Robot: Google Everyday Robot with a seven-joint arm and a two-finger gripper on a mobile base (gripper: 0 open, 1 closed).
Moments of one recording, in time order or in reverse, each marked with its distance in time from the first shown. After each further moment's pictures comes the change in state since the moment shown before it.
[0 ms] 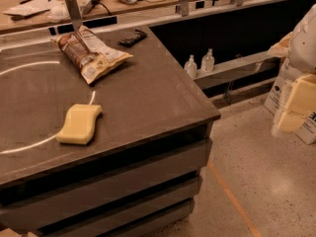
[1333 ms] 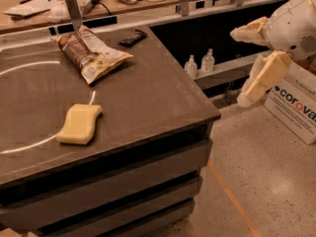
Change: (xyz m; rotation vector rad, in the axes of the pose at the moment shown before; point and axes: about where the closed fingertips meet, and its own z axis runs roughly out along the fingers) arm -0.069 -0.048 0.018 -0.085 -0.507 -0.084
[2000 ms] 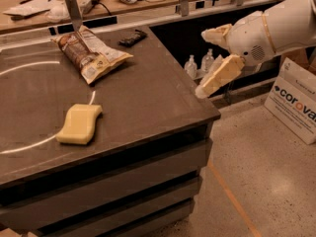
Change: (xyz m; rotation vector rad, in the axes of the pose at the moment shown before) arm -0.034 -0.036 0.066 0.031 -0.215 0.036
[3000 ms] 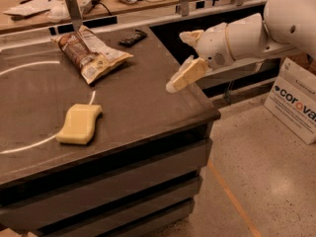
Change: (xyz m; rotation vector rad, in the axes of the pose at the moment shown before) arm -0.008 -0.039 0.073 0.049 -0.114 0.006
